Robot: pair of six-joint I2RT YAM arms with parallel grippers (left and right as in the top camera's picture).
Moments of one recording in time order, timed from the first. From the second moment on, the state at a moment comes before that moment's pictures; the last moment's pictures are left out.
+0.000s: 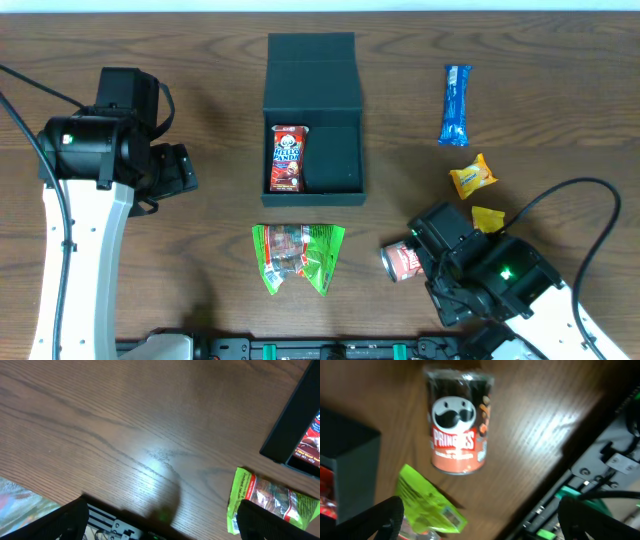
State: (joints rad) left arm -0.06 1.38 1.58 -1.57 -0.22 -0.38; right arm 0.67 0.98 0.89 -1.29 0.04 1.86
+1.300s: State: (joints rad) left arm -0.06 1.38 1.58 -1.57 -0.22 -0.38; right arm 0.67 1.28 0.59 -0.78 0.18 1.79
